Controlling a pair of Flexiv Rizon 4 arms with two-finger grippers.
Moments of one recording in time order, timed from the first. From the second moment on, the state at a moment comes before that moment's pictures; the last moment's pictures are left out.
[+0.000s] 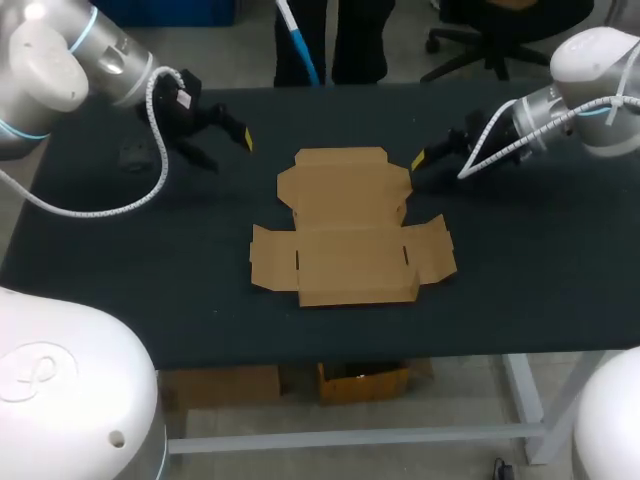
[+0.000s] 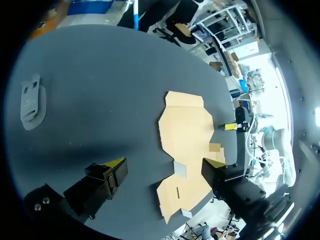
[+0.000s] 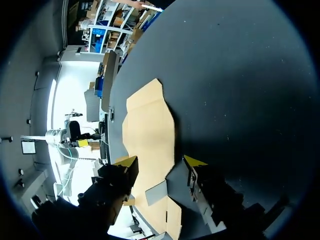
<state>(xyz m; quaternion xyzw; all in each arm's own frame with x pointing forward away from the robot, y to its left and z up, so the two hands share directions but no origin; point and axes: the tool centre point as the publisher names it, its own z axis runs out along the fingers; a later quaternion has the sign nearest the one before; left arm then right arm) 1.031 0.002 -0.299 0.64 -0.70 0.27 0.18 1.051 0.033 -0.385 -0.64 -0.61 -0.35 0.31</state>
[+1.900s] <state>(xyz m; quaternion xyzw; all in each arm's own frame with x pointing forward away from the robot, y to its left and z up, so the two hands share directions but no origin) 1.025 0.020 -0.308 0.65 -0.68 0.28 0.19 1.066 0.070 -0.408 -0.65 -0.58 -0.36 0.33</state>
